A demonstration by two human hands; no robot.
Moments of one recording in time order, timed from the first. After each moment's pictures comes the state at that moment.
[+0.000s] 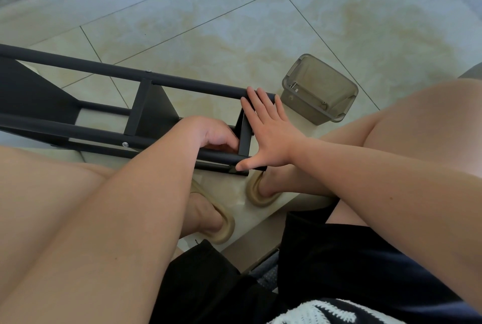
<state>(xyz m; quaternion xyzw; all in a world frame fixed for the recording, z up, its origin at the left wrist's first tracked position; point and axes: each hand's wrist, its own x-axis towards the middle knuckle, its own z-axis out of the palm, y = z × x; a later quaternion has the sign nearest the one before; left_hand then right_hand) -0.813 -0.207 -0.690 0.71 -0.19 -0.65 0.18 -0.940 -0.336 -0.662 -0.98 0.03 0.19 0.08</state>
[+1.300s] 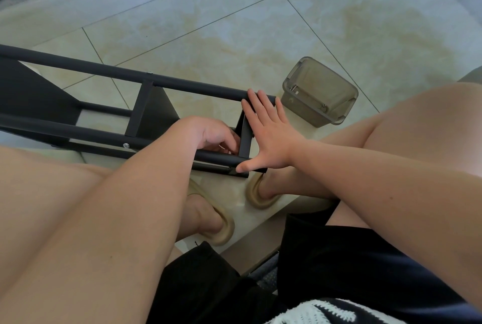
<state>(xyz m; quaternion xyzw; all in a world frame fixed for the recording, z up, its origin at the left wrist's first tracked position) -0.812 -0.206 -0.686 0.69 -0.16 -0.67 0.22 -0.940 -0.338 -0.665 -0.98 0.02 0.19 0.08</state>
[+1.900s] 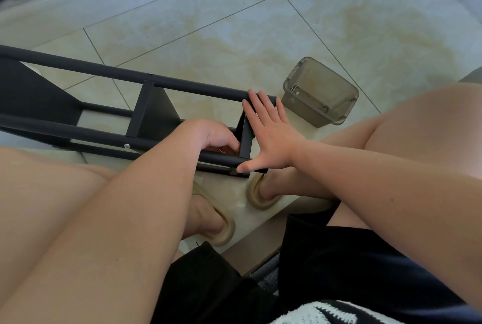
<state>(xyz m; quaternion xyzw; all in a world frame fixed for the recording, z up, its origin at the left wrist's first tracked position) -0.814 -0.208 -0.691 0.73 -0.17 -0.64 0.17 -0.940 -0.338 -0.668 -0.98 0.02 0.19 0.08</state>
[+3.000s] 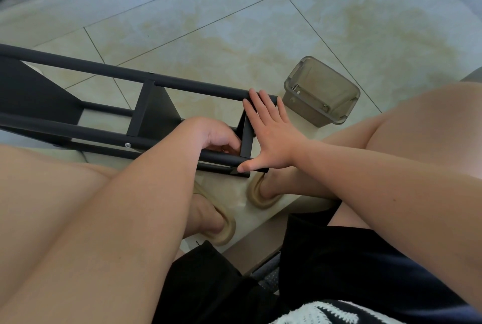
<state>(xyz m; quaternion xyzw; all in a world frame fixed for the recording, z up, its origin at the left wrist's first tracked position) -0.813 -0.209 -0.692 0.72 -0.18 -0.65 0.18 -0.940 -0.336 -0.661 -0.98 0.03 0.19 0.09</state>
